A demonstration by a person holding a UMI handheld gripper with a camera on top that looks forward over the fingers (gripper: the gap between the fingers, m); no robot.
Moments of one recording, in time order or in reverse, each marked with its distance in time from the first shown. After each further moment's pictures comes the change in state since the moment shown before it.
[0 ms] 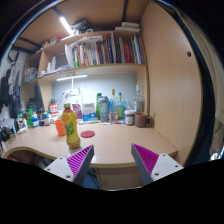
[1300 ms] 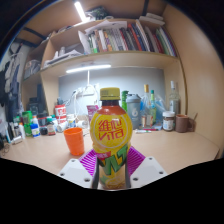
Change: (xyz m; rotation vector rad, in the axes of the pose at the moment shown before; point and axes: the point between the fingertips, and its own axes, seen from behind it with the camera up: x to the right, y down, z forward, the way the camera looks) arm -0.188 -0.004 0.210 0.059 -0.076 0.015
